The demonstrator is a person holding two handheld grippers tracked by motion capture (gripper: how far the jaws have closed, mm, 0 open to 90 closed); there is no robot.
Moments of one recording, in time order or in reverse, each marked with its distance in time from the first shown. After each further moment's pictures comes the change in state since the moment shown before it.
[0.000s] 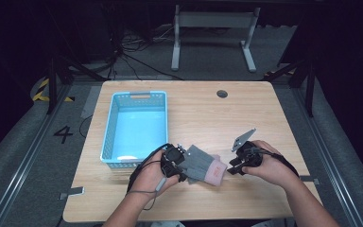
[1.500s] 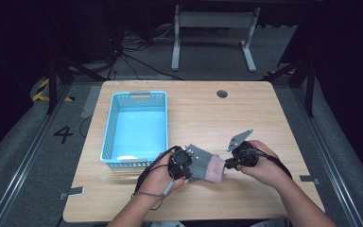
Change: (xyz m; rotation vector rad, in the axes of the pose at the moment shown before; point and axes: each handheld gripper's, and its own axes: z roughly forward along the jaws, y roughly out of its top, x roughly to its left) left arm -0.017 0.009 0.009 -0.015 0.069 0.084; right arm 0.011 0.013 -0.001 -0.059 -0.067 -0.044
